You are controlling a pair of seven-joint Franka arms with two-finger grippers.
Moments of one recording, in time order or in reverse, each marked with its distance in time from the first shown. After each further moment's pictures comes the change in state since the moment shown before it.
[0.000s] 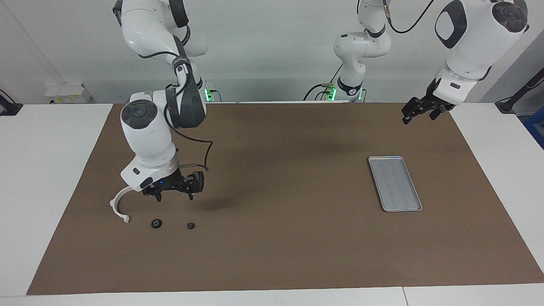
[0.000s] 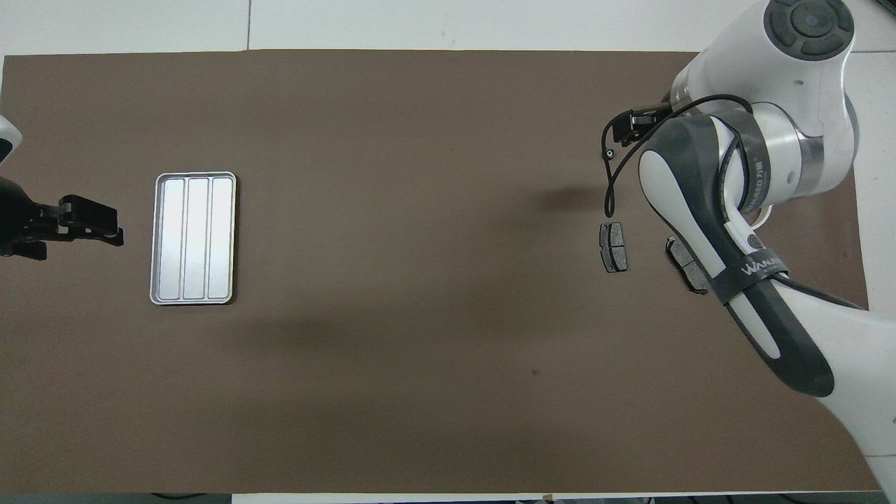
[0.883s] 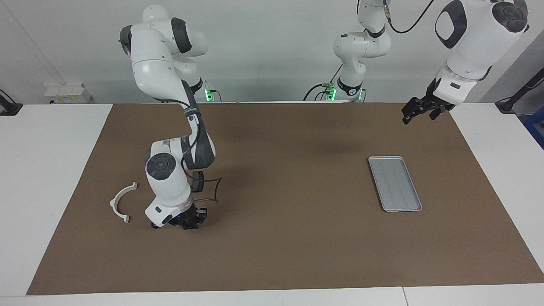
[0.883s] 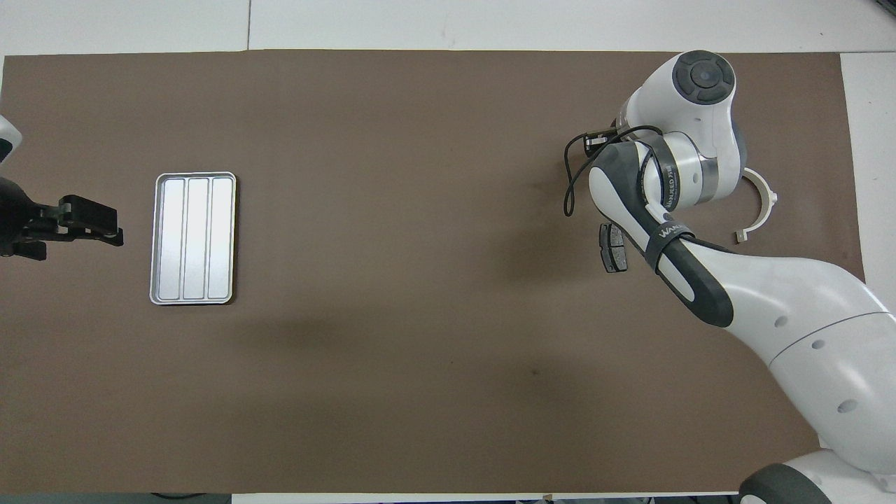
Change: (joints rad) left arm 0.000 0.000 0.000 0.000 0.000 0.000 0.000; right arm 0.015 0.256 -0.007 0.001 -0.002 0.262 0.000
